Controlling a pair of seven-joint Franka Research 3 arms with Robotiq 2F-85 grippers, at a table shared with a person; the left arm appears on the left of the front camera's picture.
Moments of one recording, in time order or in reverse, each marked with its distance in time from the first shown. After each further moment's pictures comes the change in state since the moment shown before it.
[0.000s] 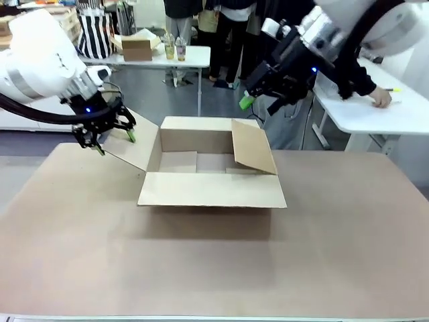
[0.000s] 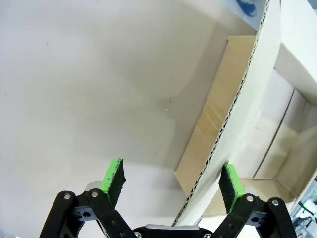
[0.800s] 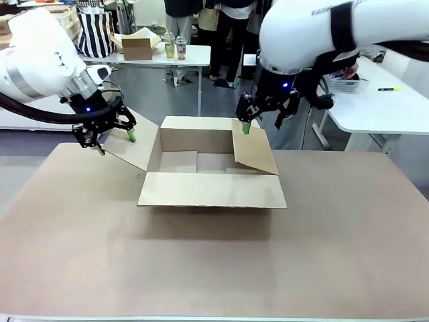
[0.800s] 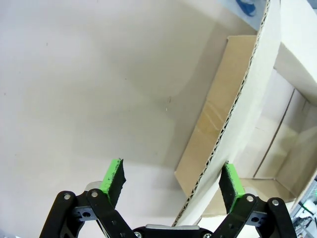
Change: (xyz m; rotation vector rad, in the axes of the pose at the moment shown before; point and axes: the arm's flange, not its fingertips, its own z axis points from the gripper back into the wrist) left arm 0.000 0.000 0.000 0.000 0.000 0.000; right arm 0.026 -0.004 -0.062 -0.402 0.140 -0.192
